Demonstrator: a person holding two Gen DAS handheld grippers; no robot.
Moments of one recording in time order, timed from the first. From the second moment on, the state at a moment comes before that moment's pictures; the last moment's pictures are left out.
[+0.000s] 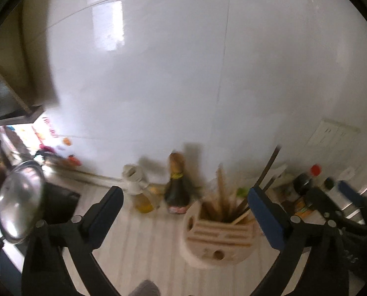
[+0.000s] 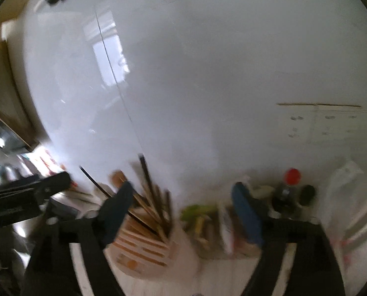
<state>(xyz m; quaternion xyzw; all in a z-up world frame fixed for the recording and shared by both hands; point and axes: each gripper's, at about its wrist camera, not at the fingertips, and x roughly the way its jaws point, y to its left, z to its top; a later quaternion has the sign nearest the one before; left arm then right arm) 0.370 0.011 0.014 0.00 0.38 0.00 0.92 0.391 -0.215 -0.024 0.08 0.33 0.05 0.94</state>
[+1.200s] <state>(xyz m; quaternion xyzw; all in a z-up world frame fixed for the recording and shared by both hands) 0.146 0.041 0.046 0.02 0.32 -0.01 0.95 0.146 -0.183 0.025 -0.01 0.27 -0.06 0.96</state>
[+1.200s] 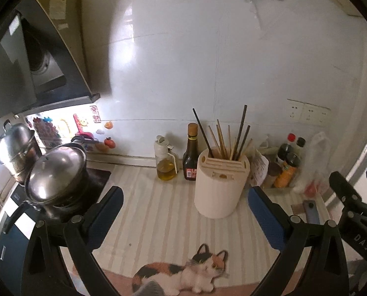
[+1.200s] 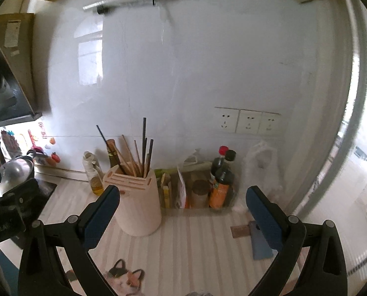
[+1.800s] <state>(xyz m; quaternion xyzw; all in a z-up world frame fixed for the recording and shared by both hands) 0.055 0.045 0.076 0.01 0.29 -0.01 0.96 0.026 -0.173 0.073 0.00 0.24 -0.07 0.97</state>
